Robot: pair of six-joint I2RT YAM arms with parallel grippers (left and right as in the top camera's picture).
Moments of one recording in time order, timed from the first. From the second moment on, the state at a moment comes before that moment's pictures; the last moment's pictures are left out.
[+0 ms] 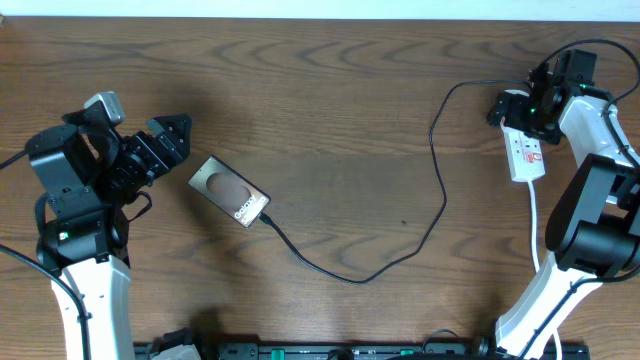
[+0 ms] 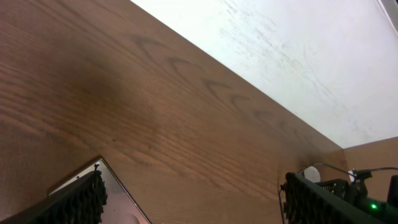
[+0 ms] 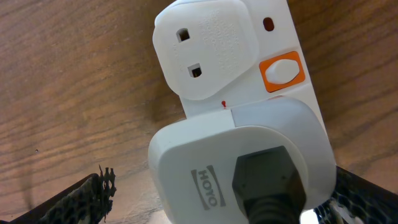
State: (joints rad) left arm 0.32 1.08 0.94 -0.44 0.59 -0.44; right arm -0.27 2.12 1.57 -0.66 -0.18 0.06
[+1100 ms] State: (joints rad) left arm 0.32 1.08 0.94 -0.45 0.59 -0.44; right arm -0.27 2.10 1.54 -0.62 -0.18 0.11
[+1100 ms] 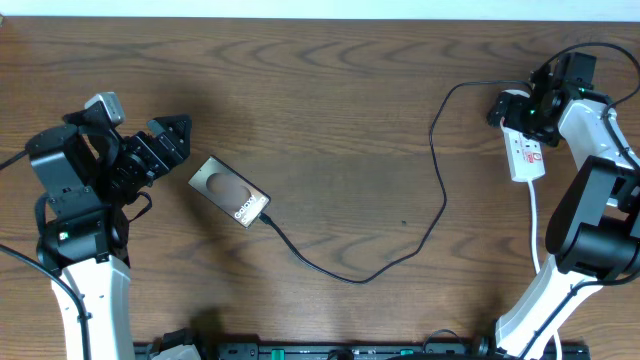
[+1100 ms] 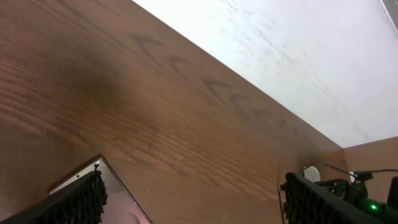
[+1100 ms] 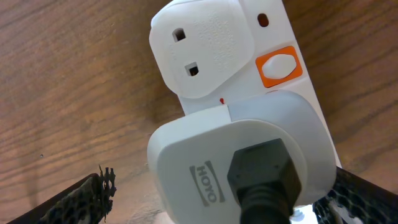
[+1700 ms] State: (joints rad) left arm 0.32 1.08 0.94 -0.45 0.59 -0.44; right arm -0.42 2.13 1.88 -0.98 -0.19 0.12
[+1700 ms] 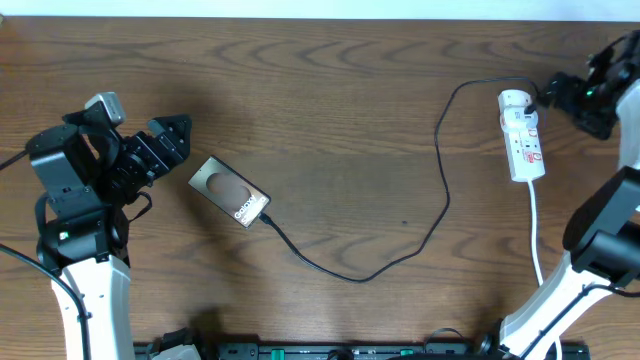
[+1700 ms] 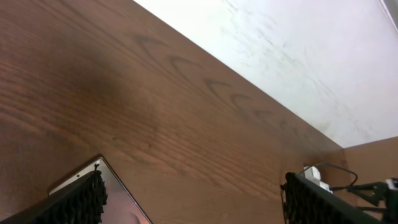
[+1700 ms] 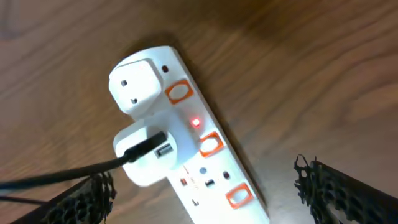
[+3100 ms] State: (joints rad) left arm 0.32 1.06 0.94 -0.47 0.59 -0.44; right arm -0.21 1.95 1.99 -1.22 -0.39 0.06
